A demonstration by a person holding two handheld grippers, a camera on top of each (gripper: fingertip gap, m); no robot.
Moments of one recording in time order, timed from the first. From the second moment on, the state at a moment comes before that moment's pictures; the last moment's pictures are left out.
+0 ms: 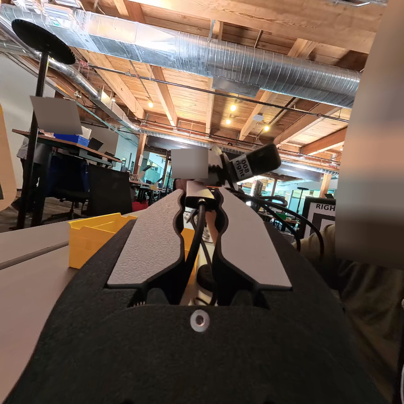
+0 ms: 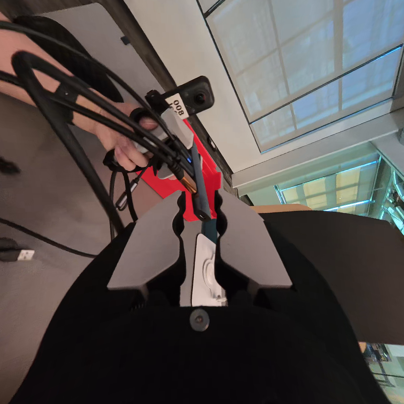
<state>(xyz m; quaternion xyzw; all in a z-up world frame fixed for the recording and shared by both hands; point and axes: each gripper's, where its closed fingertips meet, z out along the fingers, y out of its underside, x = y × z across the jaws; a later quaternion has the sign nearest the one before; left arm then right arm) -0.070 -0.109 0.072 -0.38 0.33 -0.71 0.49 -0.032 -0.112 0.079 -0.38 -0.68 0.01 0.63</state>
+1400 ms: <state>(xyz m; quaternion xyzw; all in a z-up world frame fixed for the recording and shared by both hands) -0.119 -0.050 0.089 -0.42 0.14 -0.70 0.57 0.207 0.011 0.327 -0.74 -0.34 -0.30 0.50</state>
